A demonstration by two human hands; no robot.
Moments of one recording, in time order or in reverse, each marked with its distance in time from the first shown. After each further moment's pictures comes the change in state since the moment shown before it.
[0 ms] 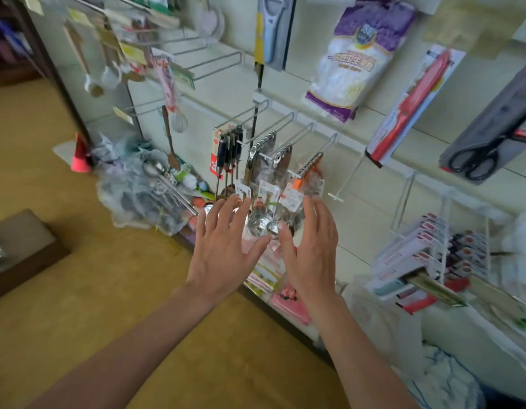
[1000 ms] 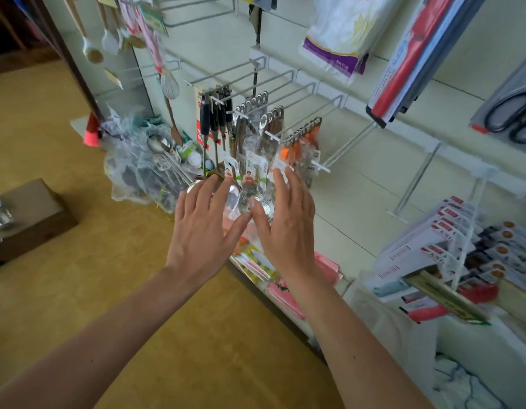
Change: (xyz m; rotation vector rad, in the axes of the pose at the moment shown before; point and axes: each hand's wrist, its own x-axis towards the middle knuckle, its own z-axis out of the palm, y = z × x) left_hand 0.007 0.032 0.095 0.105 0.087 -0.117; right_hand 0.014 0.088 0.053 0.080 -0.107 -0.157
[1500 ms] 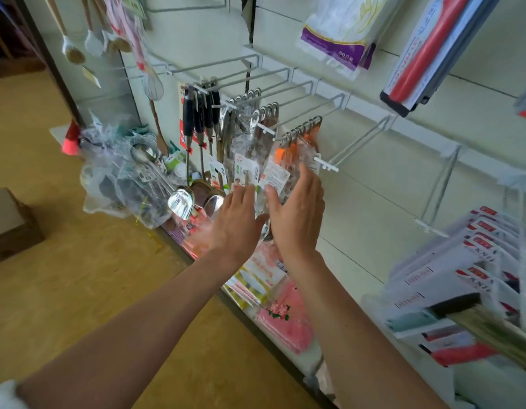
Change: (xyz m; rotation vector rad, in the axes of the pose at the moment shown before) left_hand 0.069 0.024 0.130 -0.131 -0.175 -0.060; right_hand 0.046 0.065 0.065 0.025 0.168 0.241
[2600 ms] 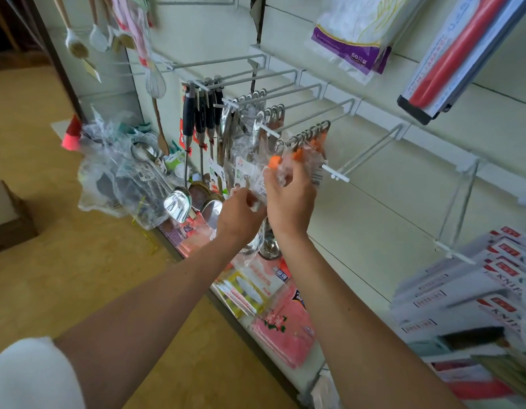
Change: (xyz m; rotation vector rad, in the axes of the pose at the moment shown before) left_hand 0.052 -0.011 0.032 -0.499 0.097 -0.278; right_hand 0.035 -0.012 0.027 0.371 0.038 0.088
